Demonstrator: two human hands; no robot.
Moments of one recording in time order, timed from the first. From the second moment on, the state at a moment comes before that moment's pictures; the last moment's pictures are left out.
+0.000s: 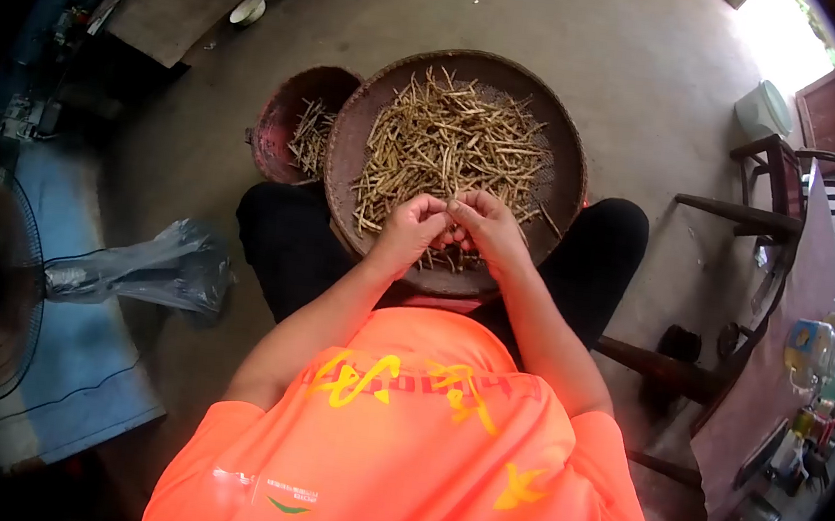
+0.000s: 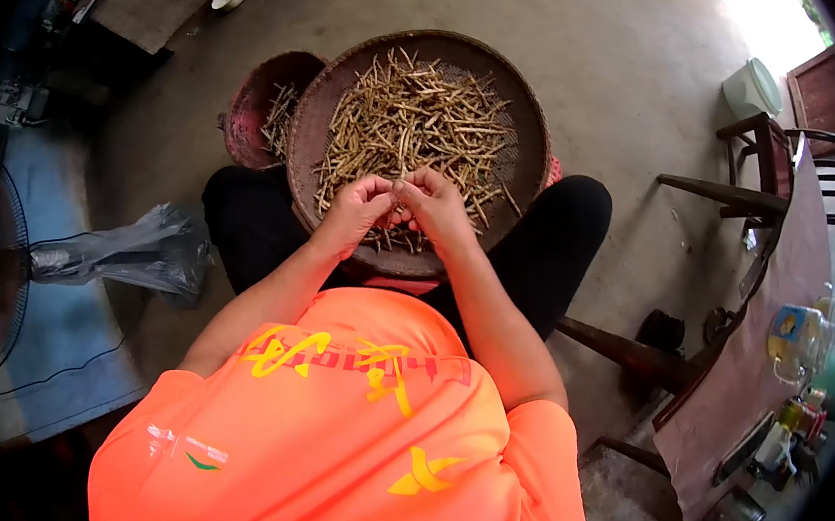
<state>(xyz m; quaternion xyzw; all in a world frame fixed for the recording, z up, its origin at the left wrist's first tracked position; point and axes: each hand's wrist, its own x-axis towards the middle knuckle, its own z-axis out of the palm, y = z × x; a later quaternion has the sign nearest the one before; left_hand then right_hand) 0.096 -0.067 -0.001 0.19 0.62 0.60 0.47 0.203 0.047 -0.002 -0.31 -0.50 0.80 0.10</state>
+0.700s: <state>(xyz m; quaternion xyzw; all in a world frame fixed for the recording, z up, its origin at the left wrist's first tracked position) 0.111 -0.103 -0.034 0.23 0.63 0.56 0.48 0.226 0.011 -0.036 -0.37 -0.52 0.77 0.06</state>
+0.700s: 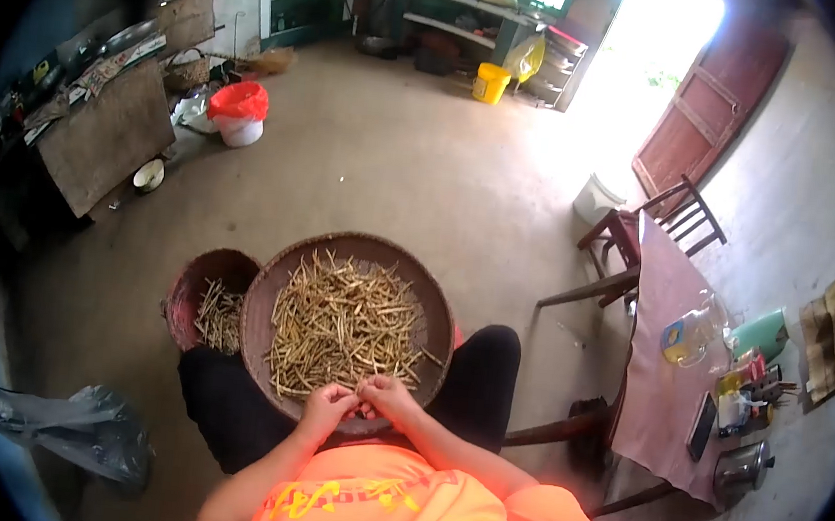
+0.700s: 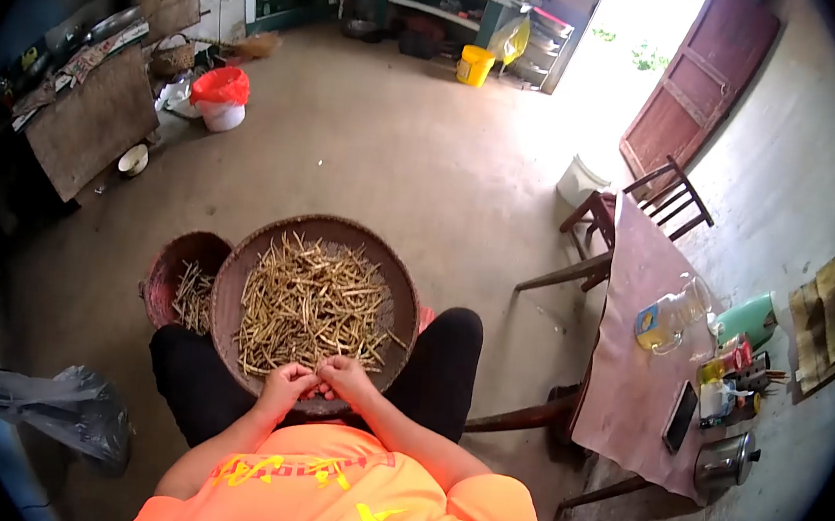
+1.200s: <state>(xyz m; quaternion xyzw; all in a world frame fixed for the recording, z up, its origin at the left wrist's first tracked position) 0.102 -0.098 -0.062 0.23 0.66 0.56 0.45 0.204 0.005 -0.045 -0.42 -0.54 0.73 0.09</state>
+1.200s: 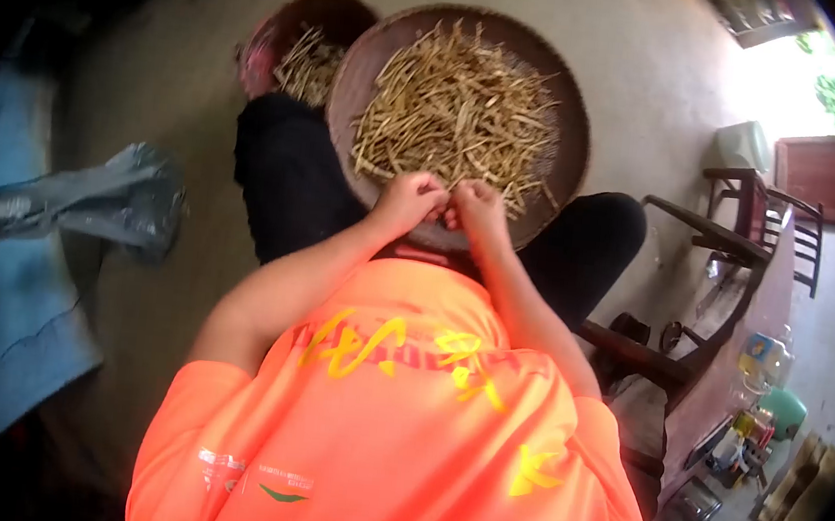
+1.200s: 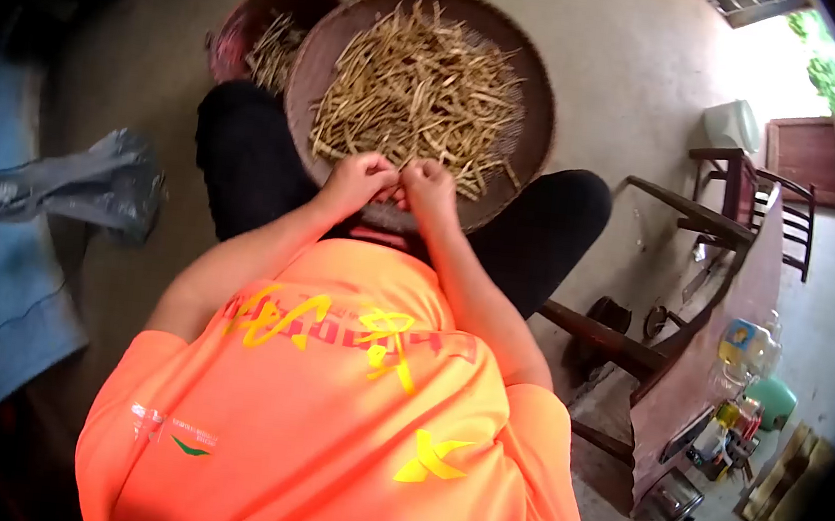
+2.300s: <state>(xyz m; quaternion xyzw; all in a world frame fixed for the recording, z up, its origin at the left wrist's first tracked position) 0.091 -0.100 -0.059 0.10 0.62 0.56 0.54 0.201 0.029 -0.060 -0.32 -0.53 0.78 -0.07</state>
